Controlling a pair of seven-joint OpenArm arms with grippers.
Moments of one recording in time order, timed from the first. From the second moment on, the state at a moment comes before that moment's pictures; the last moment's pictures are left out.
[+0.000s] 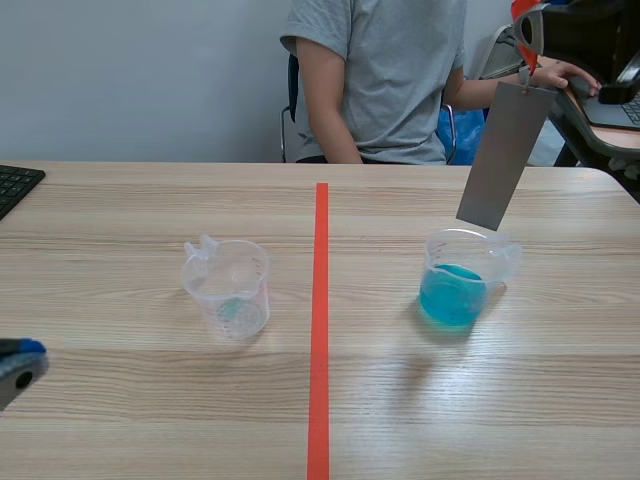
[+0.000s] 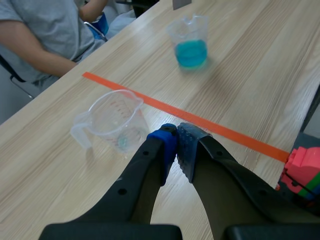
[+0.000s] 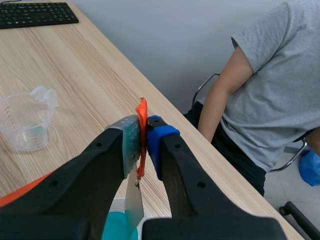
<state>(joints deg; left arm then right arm) 69.6 -58.3 -13.5 116.2 -11.6 -12.9 -37.3 6.4 44.1 3.6 100.4 39.8 45.4 -16.8</state>
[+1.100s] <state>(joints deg) 16.4 -45.2 32.3 116.7 -10.3 -12.9 -11.8 6.4 44.1 3.6 100.4 39.8 45.4 -16.8</state>
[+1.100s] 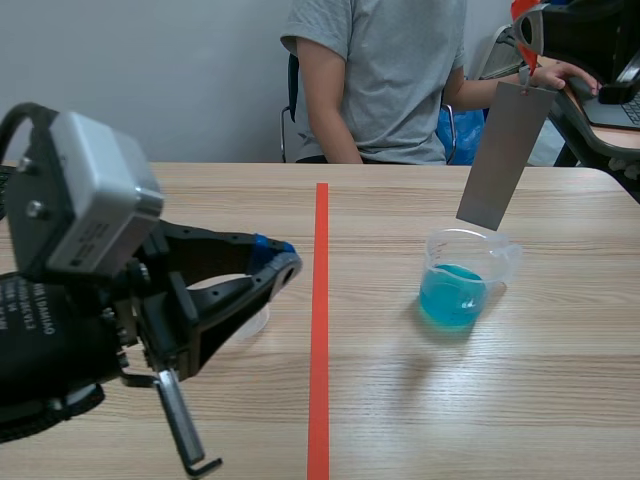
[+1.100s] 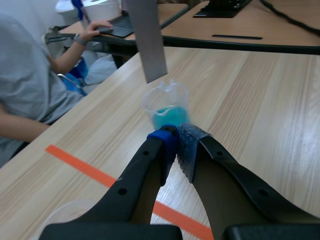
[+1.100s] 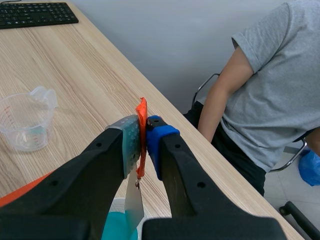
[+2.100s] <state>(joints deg) -9.0 -16.5 45.6 85.7 -9.1 -9.5 -7.9 6.4 44.1 3.6 100.4 39.8 45.4 -16.4</state>
